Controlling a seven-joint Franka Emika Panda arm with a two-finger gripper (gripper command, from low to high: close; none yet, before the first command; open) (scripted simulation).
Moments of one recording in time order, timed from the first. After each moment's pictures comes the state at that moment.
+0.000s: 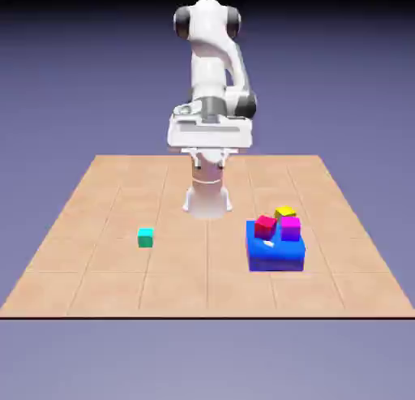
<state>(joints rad) 0.01 -0.55 -0.03 -2.82 -0.04 3.03 0.69</state>
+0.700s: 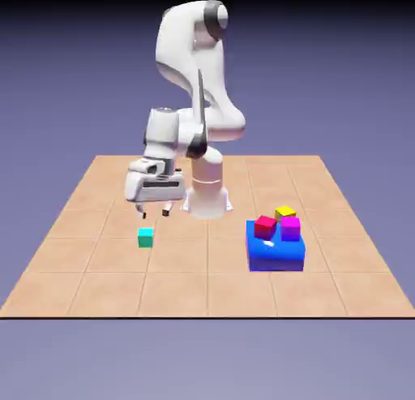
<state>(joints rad) -0.01 -0.29 -0.61 -2.94 -0.67 2.97 -0.22</state>
